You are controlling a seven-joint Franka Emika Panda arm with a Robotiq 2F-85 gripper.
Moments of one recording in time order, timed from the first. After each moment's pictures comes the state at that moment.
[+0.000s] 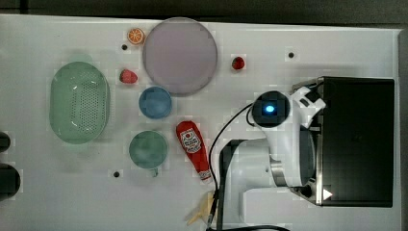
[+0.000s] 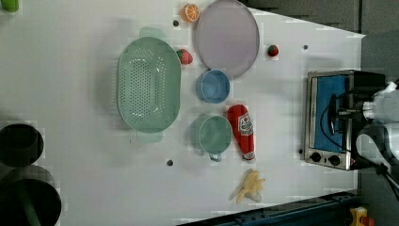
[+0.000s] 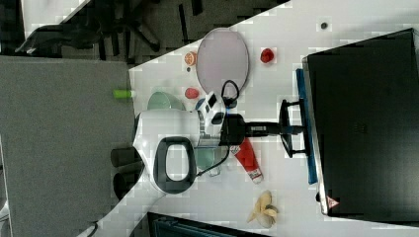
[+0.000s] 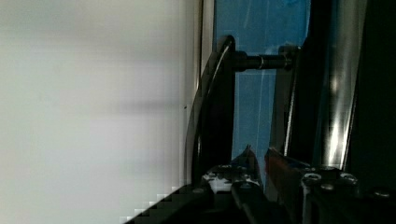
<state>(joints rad) 0.00 0.19 -0.31 -2.23 -0.61 0.76 -0.65</state>
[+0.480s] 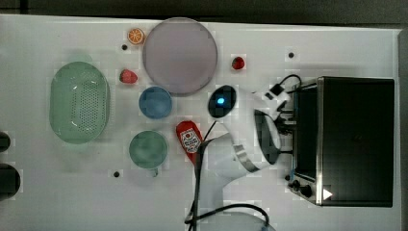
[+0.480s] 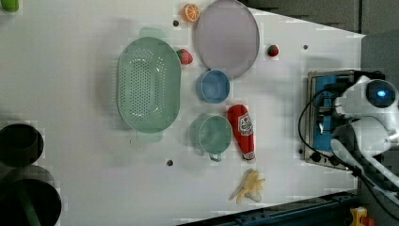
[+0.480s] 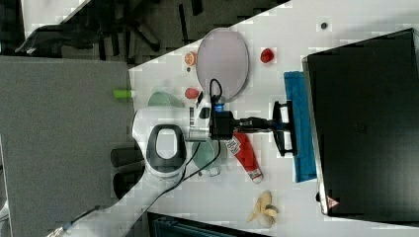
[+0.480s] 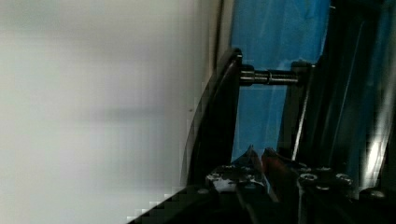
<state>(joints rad) 0.05 0.28 -0.23 -2.21 -0.79 0.68 -0.42</state>
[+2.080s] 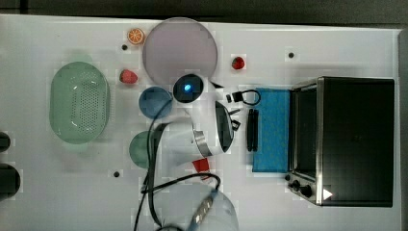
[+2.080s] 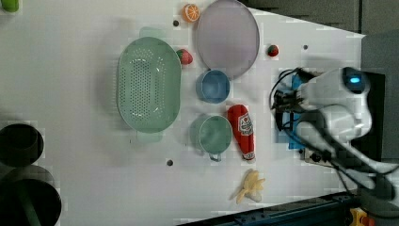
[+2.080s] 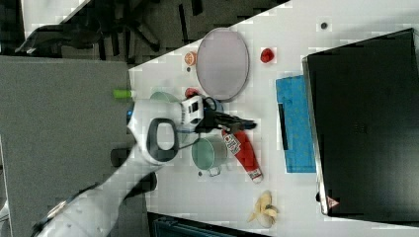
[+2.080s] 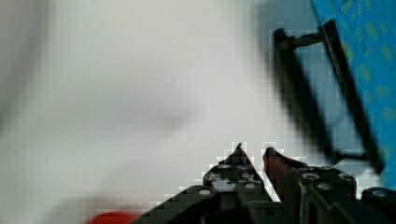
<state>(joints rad) 0.18 0.37 -0.17 -2.15 -0.26 0.76 -0.04</state>
